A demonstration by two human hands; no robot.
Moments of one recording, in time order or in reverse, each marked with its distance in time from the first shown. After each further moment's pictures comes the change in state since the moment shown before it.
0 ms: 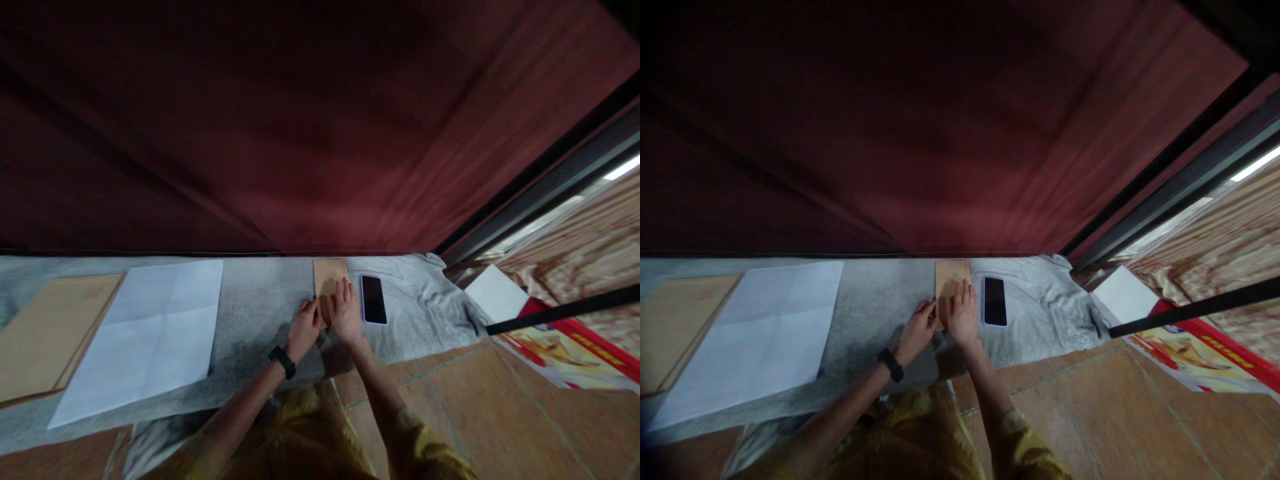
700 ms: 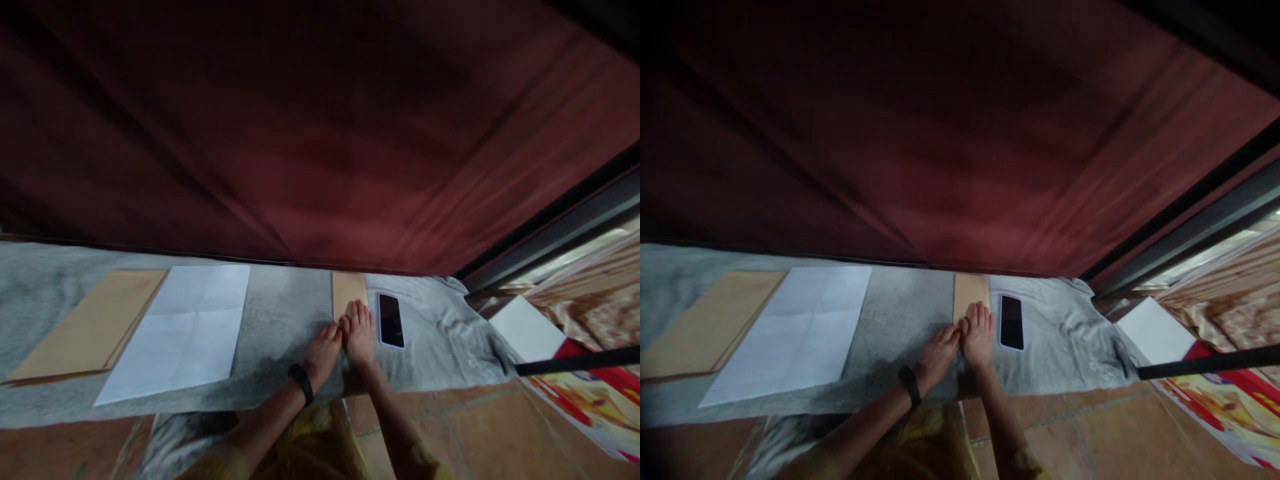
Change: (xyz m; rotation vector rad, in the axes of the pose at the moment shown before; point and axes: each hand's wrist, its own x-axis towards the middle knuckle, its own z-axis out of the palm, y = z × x) left_hand -0.026 0.004 0.011 0.442 -0.085 0.278; right_hand -0.016 0.003 0.019 -0.099 -0.021 -0.005
